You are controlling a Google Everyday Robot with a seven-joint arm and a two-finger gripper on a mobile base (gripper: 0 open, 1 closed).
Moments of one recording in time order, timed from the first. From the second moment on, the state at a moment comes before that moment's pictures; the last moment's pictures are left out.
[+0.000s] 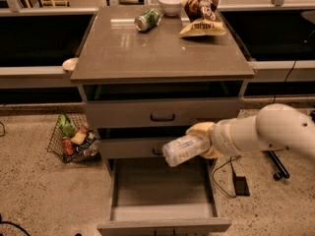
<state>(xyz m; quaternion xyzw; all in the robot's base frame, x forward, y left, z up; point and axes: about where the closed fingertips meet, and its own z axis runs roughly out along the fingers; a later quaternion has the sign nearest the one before) 0.512 -0.132 0.684 -0.86 0.36 -0.07 0.35</state>
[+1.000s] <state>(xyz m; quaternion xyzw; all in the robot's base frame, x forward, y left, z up) 0.553 -0.131 0.804 -0.87 0.31 -0.13 0.35</state>
